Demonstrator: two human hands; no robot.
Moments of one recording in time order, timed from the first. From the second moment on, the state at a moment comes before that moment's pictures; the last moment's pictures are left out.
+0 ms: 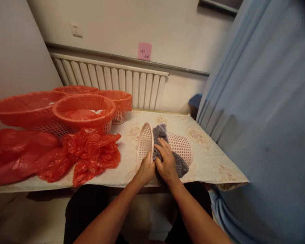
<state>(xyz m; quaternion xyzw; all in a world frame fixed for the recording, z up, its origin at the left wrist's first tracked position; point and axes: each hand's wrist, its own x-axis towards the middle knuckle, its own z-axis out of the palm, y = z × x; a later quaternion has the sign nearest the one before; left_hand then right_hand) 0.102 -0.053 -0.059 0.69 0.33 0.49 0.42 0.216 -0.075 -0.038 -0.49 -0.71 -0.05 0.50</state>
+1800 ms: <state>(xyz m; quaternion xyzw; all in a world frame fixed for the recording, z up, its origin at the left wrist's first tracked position) 0.114 -0.083 -0.064 0.67 0.37 0.45 0.45 0.323 -0.046 -0.081 -0.63 -0.56 -0.16 0.52</state>
